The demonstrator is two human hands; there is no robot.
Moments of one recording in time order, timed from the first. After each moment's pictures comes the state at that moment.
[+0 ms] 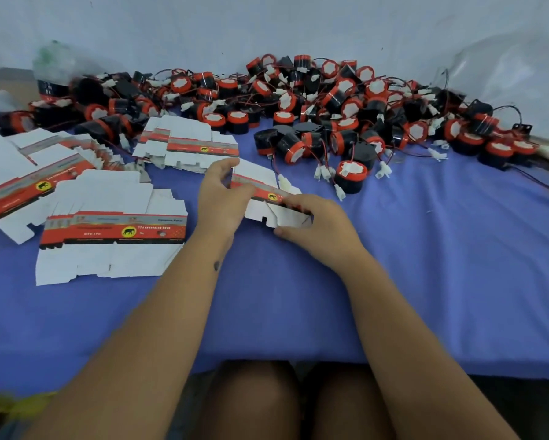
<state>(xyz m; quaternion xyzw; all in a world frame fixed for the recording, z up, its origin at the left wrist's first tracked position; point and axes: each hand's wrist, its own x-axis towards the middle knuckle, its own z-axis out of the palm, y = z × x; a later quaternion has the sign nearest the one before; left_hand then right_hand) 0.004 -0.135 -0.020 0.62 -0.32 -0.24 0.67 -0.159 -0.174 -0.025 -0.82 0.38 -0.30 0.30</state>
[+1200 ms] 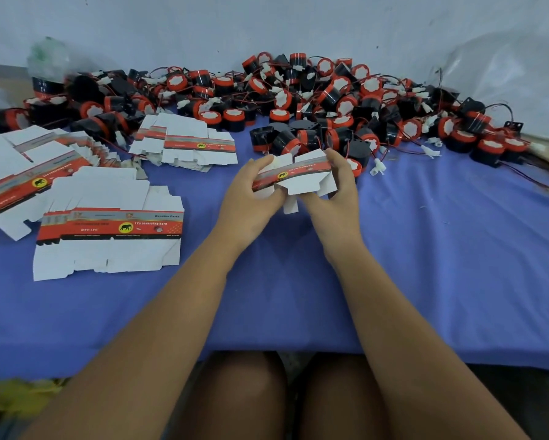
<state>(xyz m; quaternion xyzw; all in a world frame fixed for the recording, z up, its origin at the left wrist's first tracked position) -0.027 -0.125 -0.013 0.63 -0.49 -0.22 0.56 -0.151 -0.177 -0.021 -0.61 0.34 -0.54 0.47</state>
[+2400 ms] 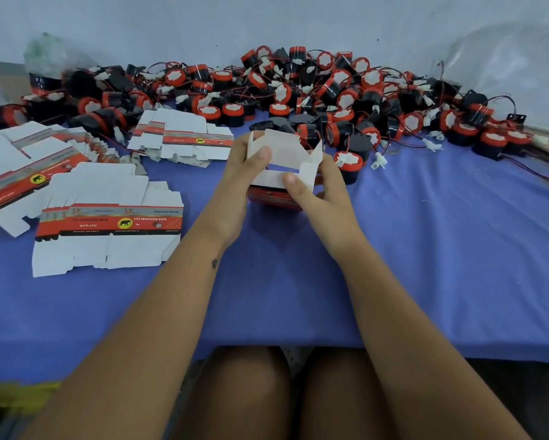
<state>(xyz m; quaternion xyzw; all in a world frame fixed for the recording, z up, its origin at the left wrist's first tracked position) -0.017 -0.115 -0.004 0.46 -0.47 -0.36 0.66 -0.158 -0.163 -0.015 -0.71 0.29 -0.46 0.45</state>
